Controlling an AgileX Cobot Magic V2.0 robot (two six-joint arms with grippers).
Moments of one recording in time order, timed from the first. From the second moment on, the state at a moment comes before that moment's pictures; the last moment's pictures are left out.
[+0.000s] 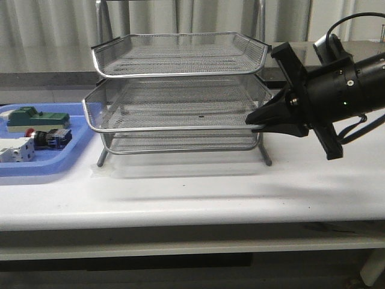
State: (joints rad) left arm -0.02 -0.01 0.00 0.09 0.10 0.04; right arm 0.10 1.84 -0.86 1.77 0.77 -1.08
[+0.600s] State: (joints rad) left arm -0.02 -0.01 0.00 0.09 0.10 0.04; right arm 0.10 1.62 -0.54 1.77 0.79 -1.16
